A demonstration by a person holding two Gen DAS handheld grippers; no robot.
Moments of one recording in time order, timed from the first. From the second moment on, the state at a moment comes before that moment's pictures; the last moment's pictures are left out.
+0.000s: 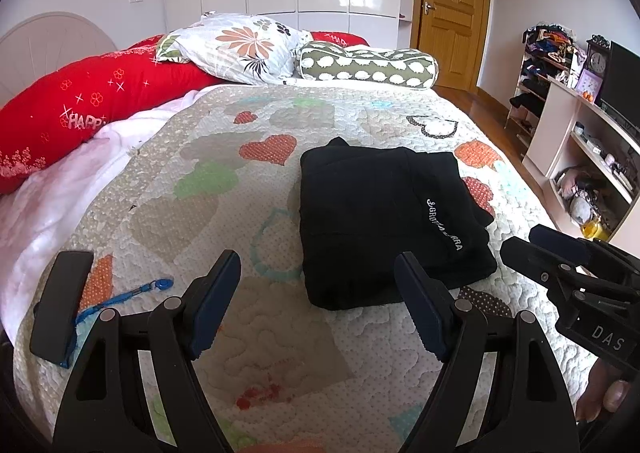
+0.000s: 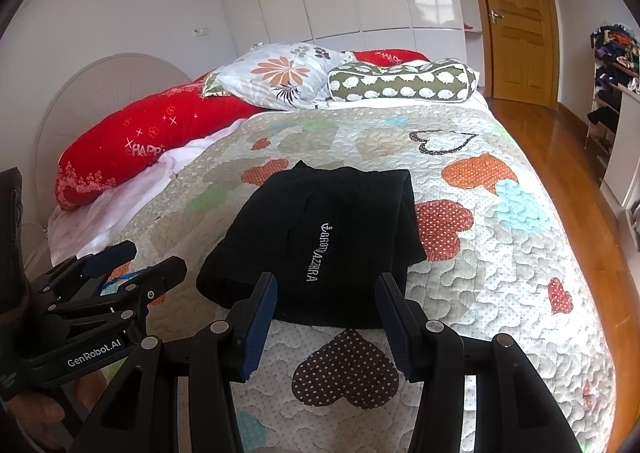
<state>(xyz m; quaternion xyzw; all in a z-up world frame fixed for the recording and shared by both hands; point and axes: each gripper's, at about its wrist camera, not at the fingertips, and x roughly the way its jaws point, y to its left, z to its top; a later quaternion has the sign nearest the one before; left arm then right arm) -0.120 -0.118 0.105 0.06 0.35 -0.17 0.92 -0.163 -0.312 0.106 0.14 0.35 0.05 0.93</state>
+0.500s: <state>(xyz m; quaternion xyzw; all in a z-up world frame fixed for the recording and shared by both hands) -0.120 -0.118 0.101 0.05 0.36 -0.18 0.92 -0.165 -0.310 0.103 0.14 0.35 0.05 0.92</state>
